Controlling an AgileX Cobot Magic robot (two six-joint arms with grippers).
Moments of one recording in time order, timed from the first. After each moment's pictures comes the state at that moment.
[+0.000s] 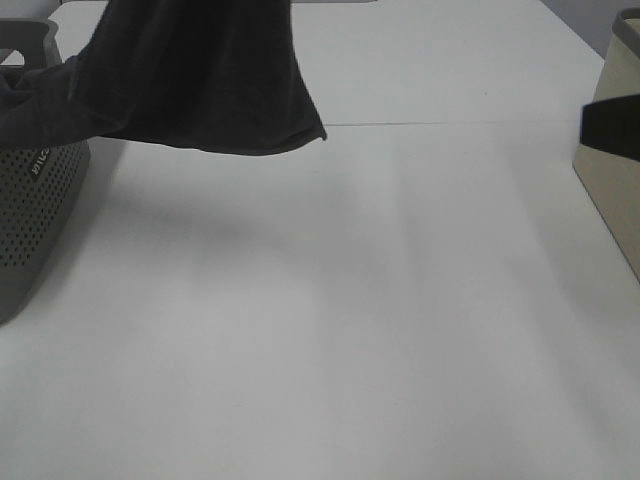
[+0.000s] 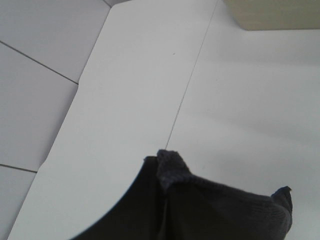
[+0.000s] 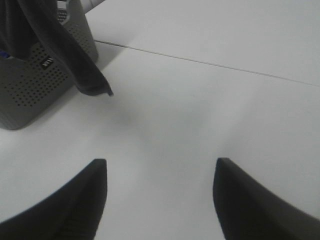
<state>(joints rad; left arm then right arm) -0.72 1.65 -1.95 0.08 0.89 0.64 0.08 0.80 -0.59 0.91 0.53 -0.92</state>
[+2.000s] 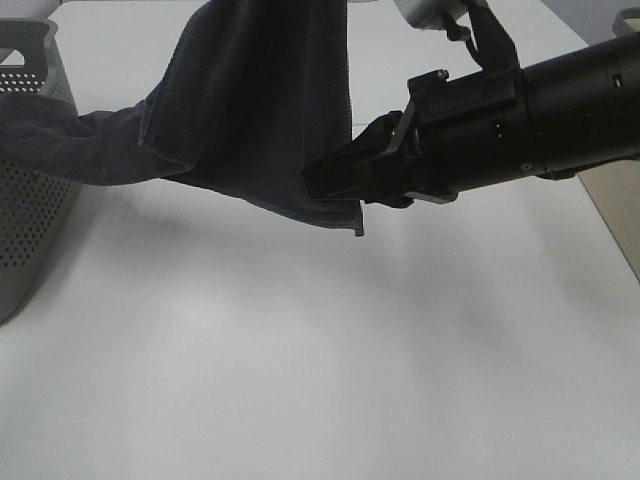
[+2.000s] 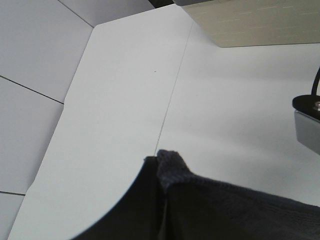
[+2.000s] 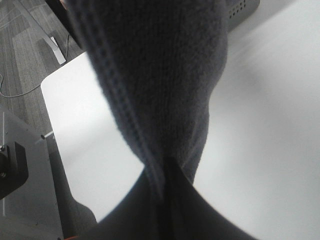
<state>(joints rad) -0.80 1.65 -1.95 0.10 0.91 0.63 0.45 1.45 -0.81 1.34 0.60 -1.37</state>
